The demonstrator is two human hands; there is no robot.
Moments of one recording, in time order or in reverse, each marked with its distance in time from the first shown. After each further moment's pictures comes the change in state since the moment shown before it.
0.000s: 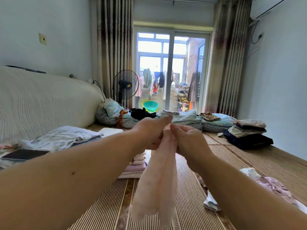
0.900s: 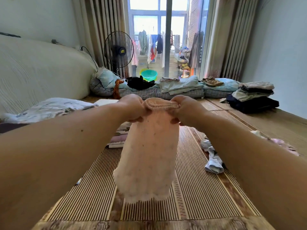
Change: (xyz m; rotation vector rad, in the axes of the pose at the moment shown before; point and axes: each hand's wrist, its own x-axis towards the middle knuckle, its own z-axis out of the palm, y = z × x) left_hand 0.086 -0.069 -0.022 0.648 0.071 0.062; right_hand 0.067 0.066 -0.024 -0.628 -0.229 0.002
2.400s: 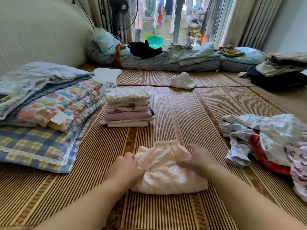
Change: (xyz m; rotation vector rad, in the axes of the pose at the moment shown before) left_hand -0.025 -0.183 0.159 0.186 -0.104 -0.390; right_hand -0.005 0.182 0.133 -0.288 -0.249 0.530
